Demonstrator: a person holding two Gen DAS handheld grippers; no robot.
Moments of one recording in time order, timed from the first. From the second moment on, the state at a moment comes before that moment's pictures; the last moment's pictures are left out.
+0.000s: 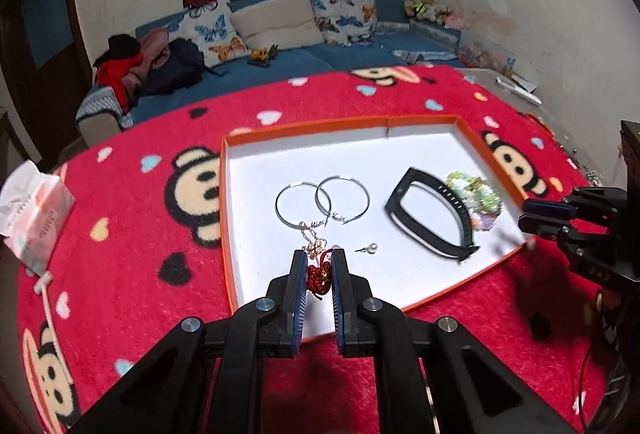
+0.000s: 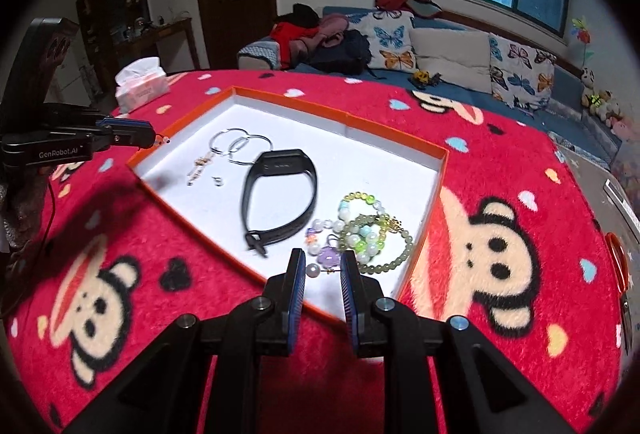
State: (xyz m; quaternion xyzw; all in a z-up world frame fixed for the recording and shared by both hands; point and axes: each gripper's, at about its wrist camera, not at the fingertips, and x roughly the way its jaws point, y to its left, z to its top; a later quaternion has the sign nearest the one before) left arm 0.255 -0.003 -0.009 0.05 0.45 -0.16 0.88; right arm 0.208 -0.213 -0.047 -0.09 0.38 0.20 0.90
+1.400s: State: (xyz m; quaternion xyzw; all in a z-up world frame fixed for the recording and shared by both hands) left arm 0.199 -0.005 0.007 0.02 0.42 -0.14 0.89; right arm 0.183 -0.219 -0.047 -0.04 0.41 0.13 0.90
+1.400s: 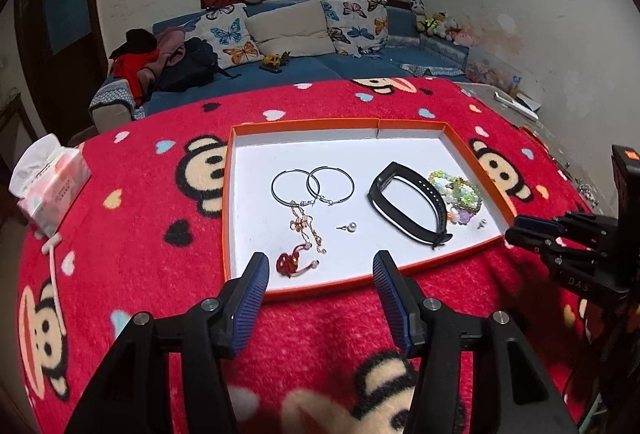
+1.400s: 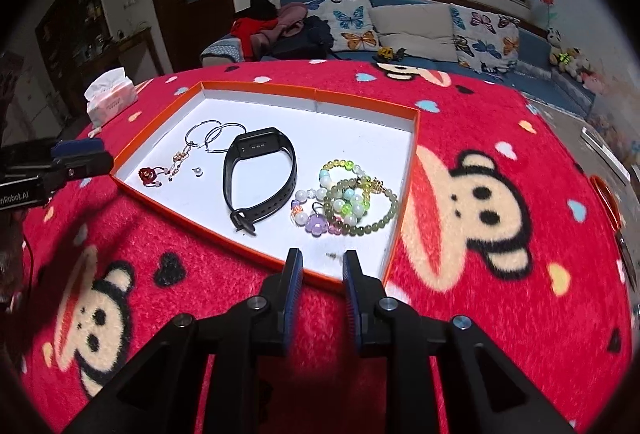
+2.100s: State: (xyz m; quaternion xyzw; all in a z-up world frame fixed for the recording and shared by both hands) left arm 0.113 -0.008 0.029 0.04 0.40 -0.11 0.91; right arm 0.134 -0.205 -0.034 -0.02 0.40 0.11 0.91
